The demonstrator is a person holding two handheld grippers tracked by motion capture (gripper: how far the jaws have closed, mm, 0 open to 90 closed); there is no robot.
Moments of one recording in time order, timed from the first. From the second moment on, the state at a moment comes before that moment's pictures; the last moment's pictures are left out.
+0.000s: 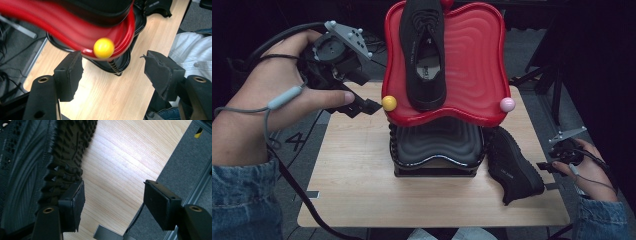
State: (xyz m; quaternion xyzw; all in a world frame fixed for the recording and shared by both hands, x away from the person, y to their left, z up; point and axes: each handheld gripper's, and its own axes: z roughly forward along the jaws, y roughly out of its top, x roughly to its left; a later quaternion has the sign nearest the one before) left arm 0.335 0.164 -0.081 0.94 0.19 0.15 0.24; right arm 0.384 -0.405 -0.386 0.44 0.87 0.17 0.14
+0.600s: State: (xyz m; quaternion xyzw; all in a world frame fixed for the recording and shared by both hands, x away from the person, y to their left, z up) left arm 0.360 0.199 -0.186 0.93 0.21 0.11 0.28; right arm 0.382 -0.406 -0.387 0.42 0.87 0.19 0.14
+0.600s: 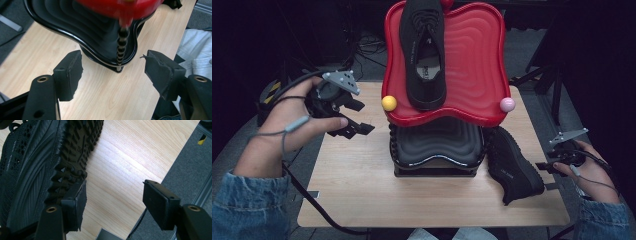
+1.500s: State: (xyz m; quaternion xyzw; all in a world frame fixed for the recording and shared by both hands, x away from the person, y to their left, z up) left arm 0.345 0.217 -0.348 0.91 0.29 0.09 0.28; right arm 0.377 -0.389 -0.378 0.41 0.88 0.21 0.14
